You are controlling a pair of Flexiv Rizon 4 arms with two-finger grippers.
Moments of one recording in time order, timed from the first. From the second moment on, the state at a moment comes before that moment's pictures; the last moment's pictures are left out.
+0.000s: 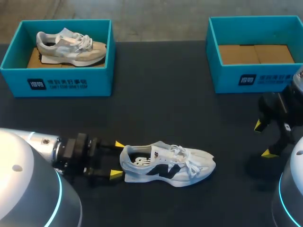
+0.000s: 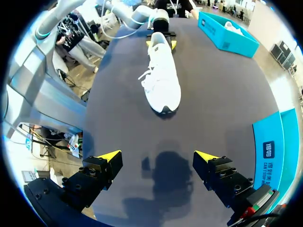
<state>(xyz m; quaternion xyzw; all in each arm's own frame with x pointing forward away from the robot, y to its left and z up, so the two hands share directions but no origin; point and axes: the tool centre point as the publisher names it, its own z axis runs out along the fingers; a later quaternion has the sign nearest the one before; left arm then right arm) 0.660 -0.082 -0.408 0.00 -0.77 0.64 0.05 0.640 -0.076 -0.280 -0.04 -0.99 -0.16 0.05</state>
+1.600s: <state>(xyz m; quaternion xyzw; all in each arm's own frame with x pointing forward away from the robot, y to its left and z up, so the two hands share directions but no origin) 0.650 -0.130 -0.419 -0.01 -0.77 0.64 0.06 0.640 -0.076 -0.280 -0.04 -0.99 -0.16 0.05</state>
